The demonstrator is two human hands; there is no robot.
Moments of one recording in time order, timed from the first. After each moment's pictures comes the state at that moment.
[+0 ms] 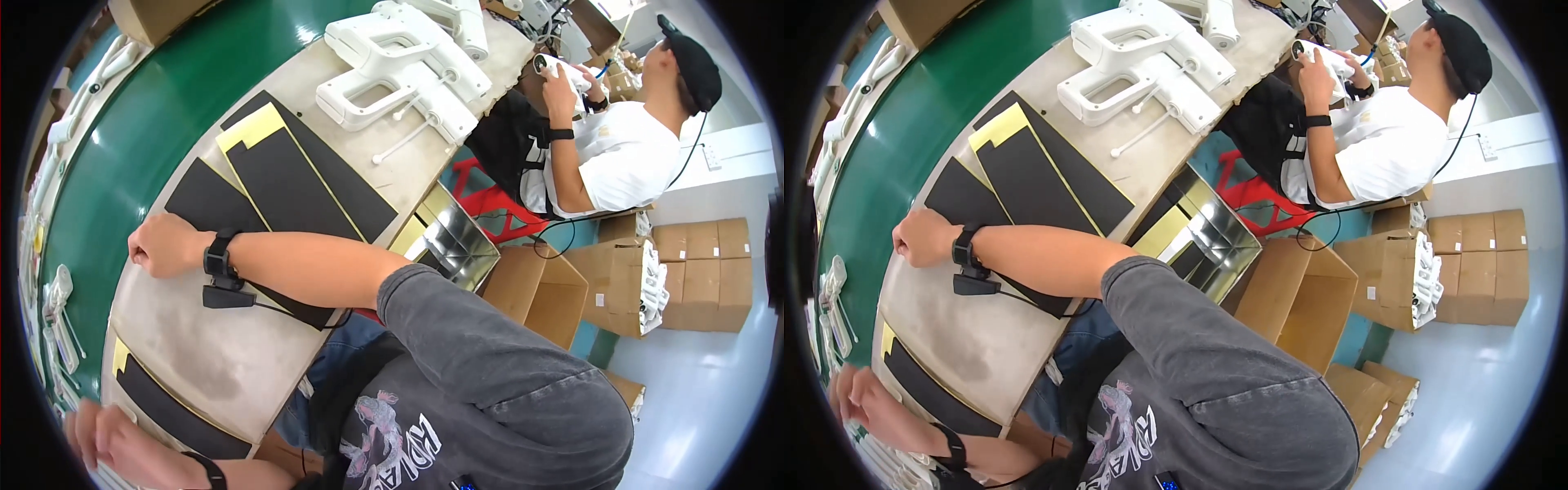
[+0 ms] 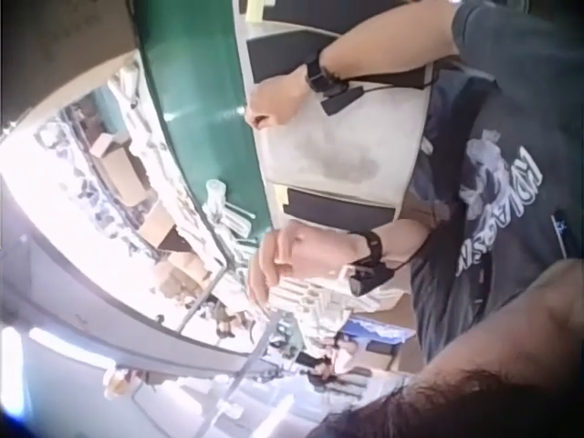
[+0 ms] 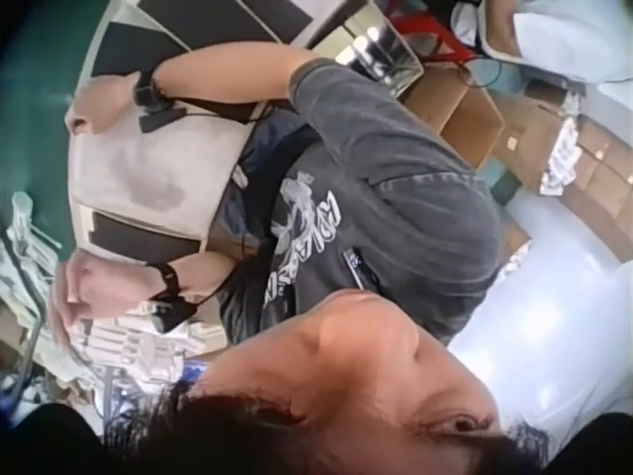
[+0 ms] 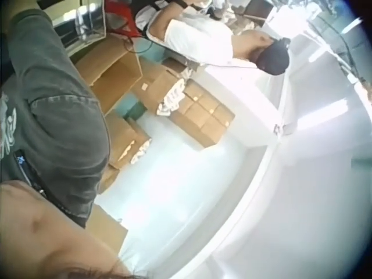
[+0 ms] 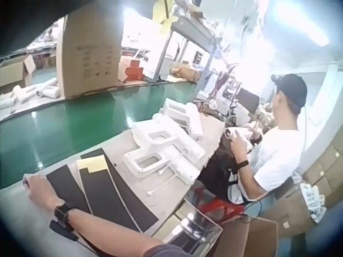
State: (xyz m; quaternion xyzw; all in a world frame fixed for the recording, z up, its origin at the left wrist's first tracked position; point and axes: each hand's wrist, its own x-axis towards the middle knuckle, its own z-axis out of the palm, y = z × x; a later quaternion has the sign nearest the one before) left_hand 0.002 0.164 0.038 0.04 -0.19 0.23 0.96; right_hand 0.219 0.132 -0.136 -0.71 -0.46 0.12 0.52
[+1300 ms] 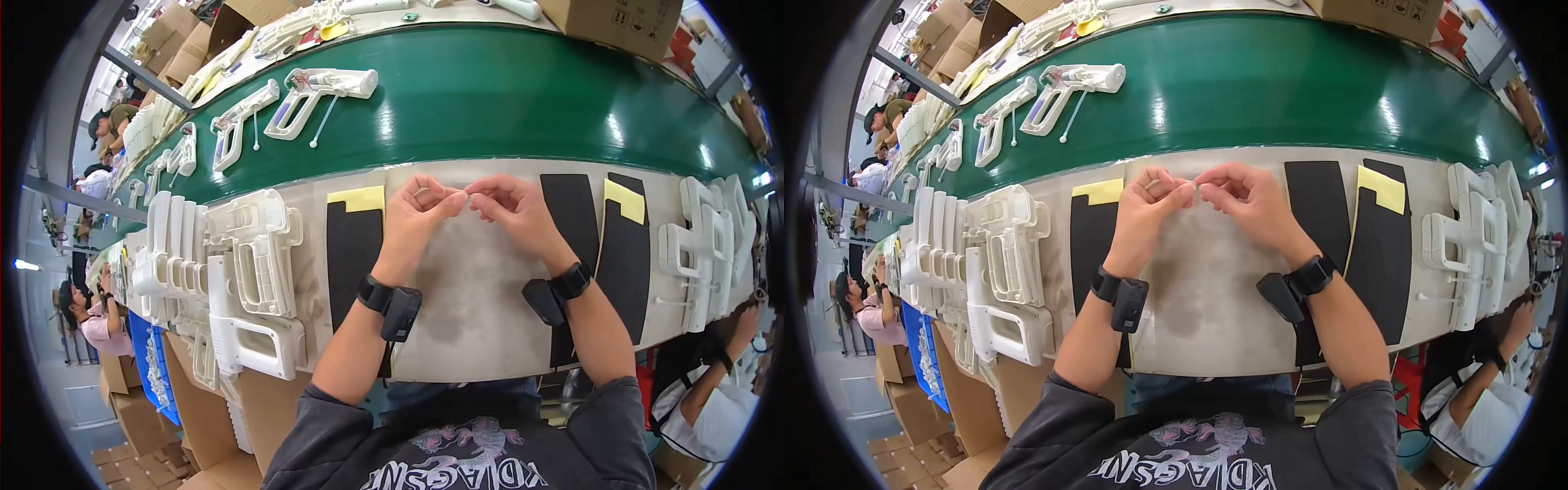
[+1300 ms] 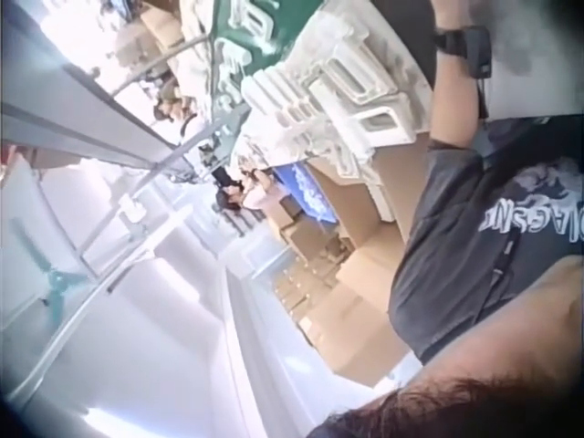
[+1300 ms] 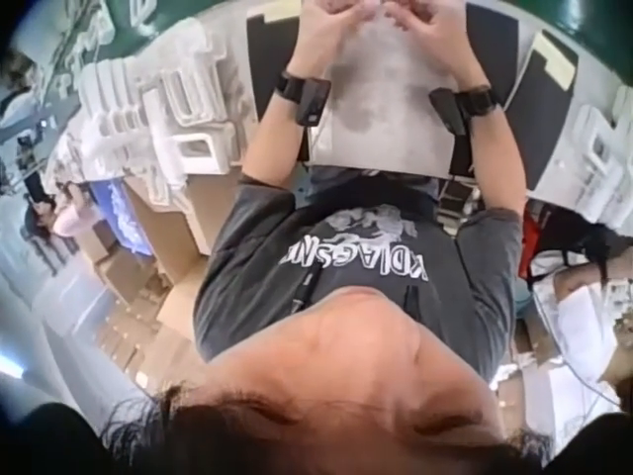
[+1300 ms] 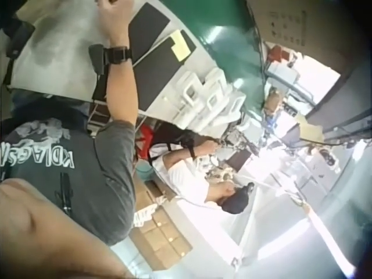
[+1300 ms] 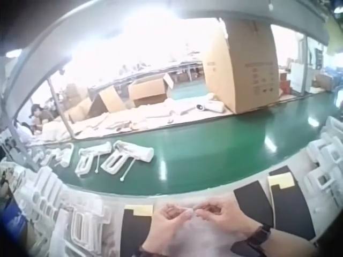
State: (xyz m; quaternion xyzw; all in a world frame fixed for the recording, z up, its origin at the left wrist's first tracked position) left_hand 0.044 0.228 -0.093 0.51 0.23 0.27 0.78; right_hand 0.202 0.105 -0.093 -0.58 -0.40 0.39 0.59
